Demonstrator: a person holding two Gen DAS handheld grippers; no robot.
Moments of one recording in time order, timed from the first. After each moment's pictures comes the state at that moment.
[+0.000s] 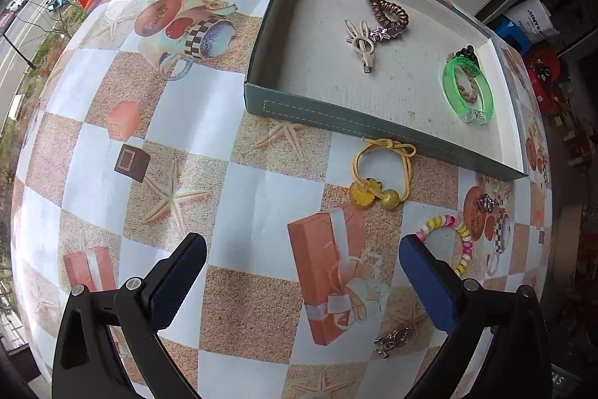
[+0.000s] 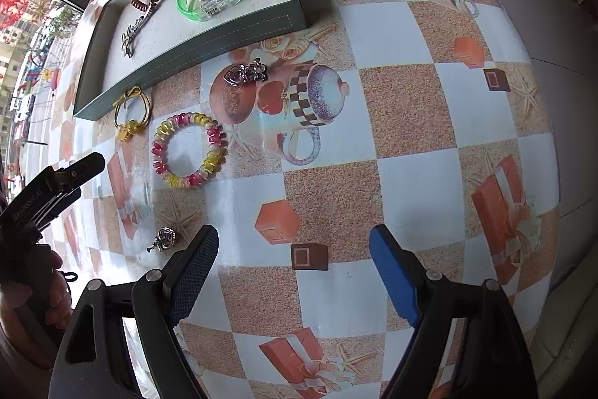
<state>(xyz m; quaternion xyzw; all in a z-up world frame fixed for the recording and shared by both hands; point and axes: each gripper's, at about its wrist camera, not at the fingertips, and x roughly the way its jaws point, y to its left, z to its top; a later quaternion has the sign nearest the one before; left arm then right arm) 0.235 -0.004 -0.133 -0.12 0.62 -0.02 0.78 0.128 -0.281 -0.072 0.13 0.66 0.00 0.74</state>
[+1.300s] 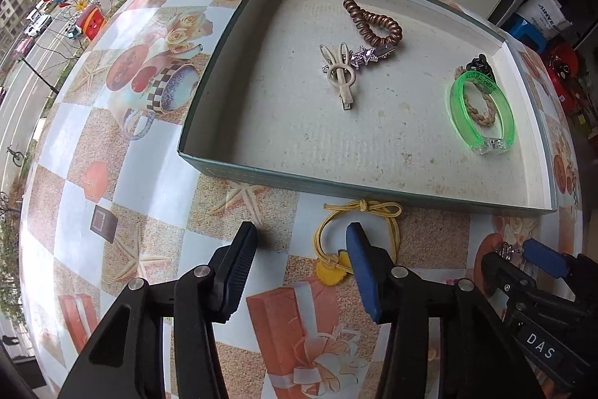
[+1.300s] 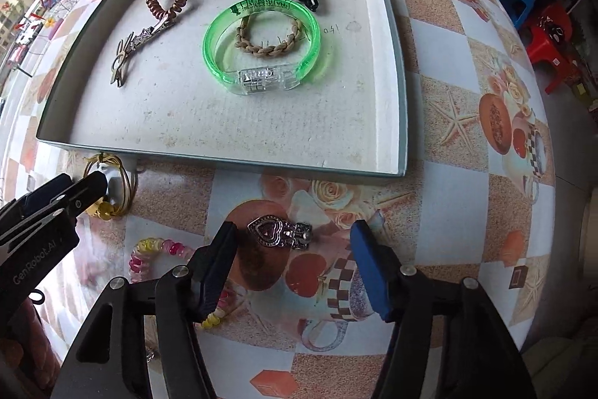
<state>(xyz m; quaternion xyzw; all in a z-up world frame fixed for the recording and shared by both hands) 0.284 -0.081 -0.133 -0.06 0.59 0.02 0.81 0.249 -0.212 -0.101 -0.03 0.62 0.04 0.78</state>
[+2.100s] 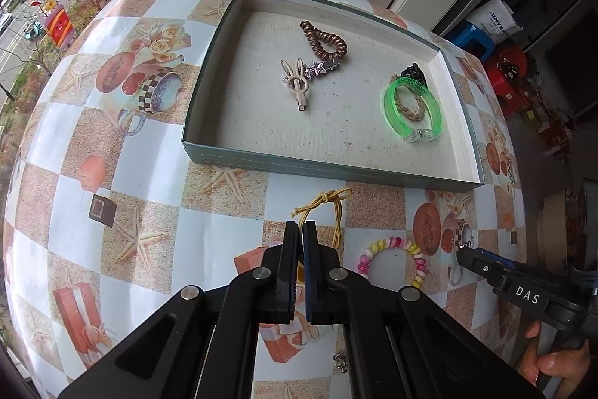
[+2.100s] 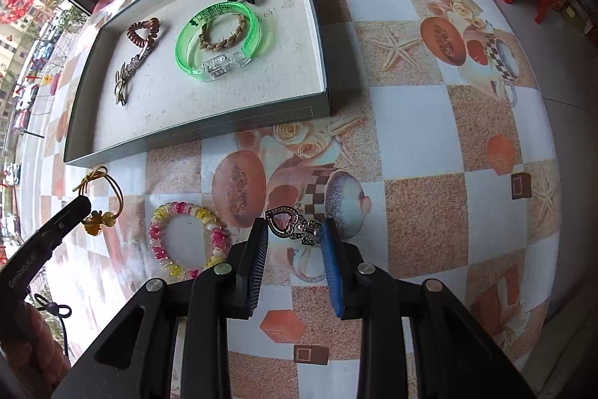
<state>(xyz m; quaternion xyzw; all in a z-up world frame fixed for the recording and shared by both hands) 0.228 -0.033 -0.072 -0.11 0.57 -0.08 0.81 0.209 -0.274 -0.084 0.11 0.63 0.01 0.77</state>
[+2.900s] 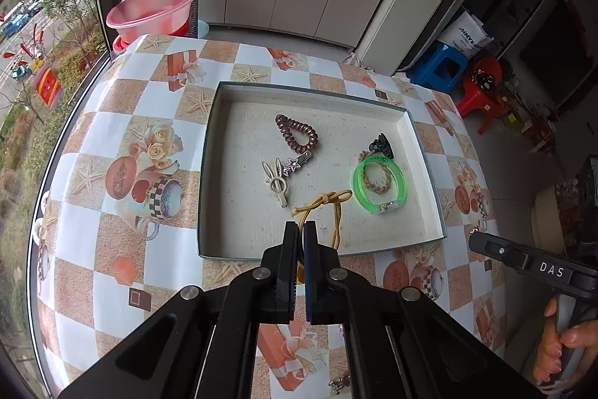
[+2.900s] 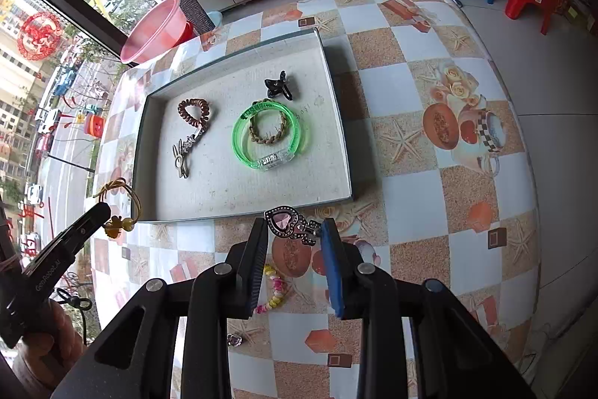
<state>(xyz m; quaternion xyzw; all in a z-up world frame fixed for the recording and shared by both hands) 0.273 -0.024 0.001 -0.09 0.51 -0.11 0.85 0.229 -0.278 0.005 0.15 0.57 0.04 0.80</state>
